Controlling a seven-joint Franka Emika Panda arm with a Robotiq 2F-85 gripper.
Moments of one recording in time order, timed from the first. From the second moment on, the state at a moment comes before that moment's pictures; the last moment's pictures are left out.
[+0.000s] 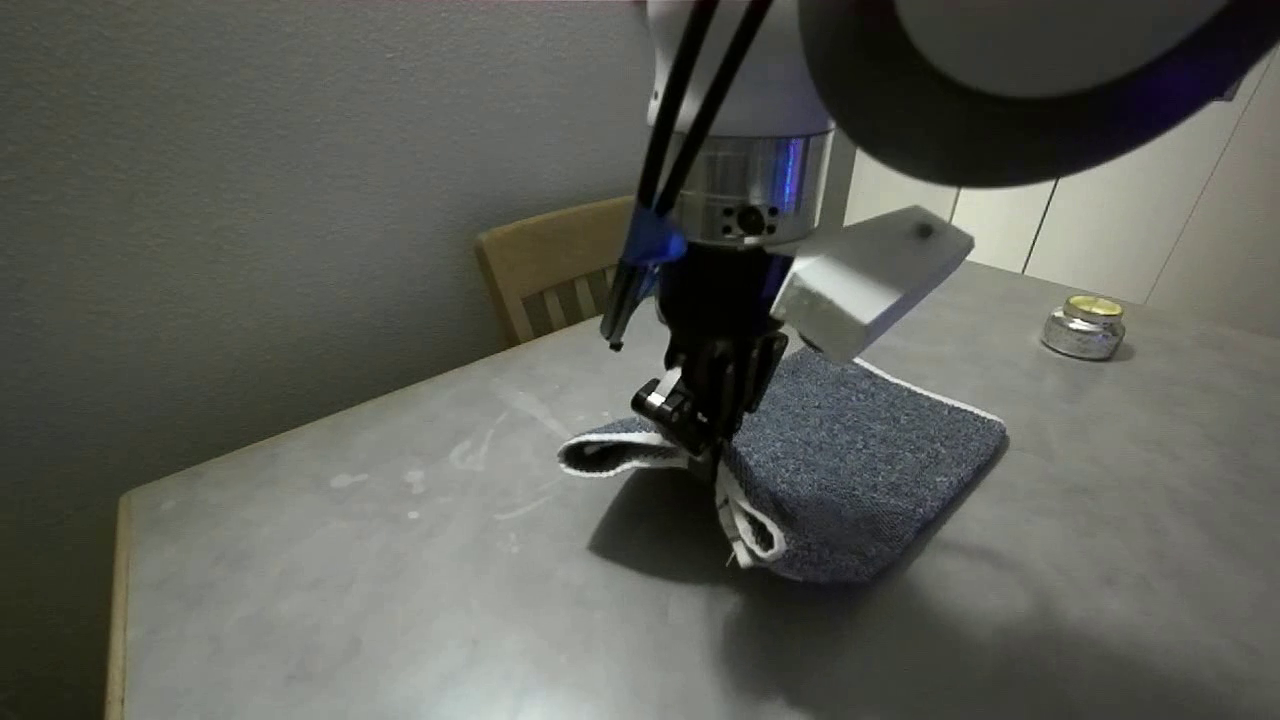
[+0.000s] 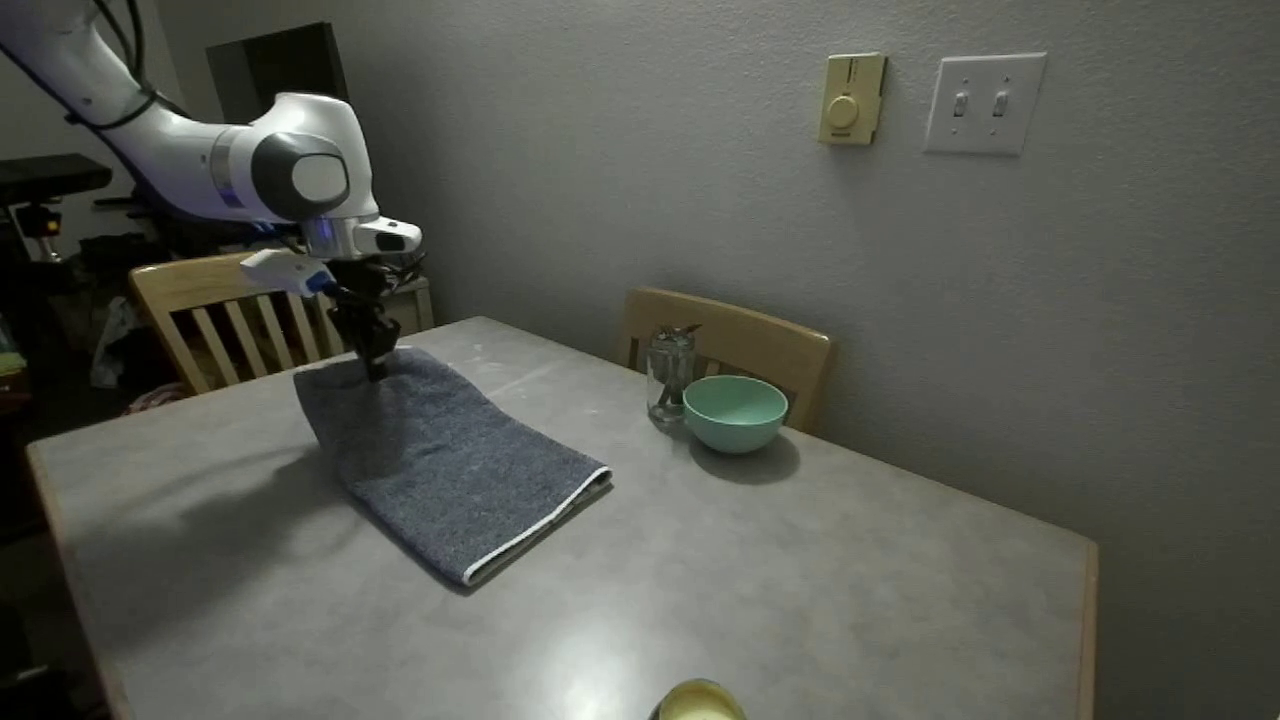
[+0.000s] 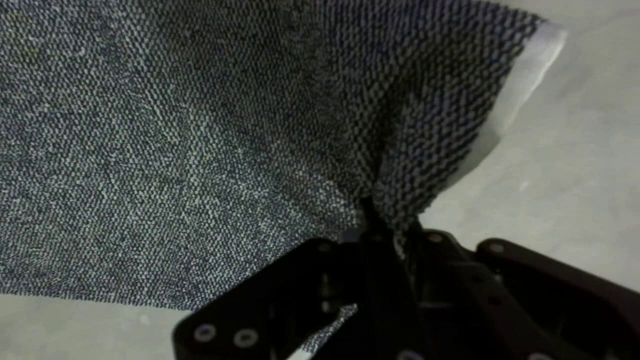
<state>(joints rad) 0.34 0.46 0.10 -1.96 -0.07 2.46 0.33</state>
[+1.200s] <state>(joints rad) 0.01 0.22 0.15 -2.20 0.26 2.51 -0.27</state>
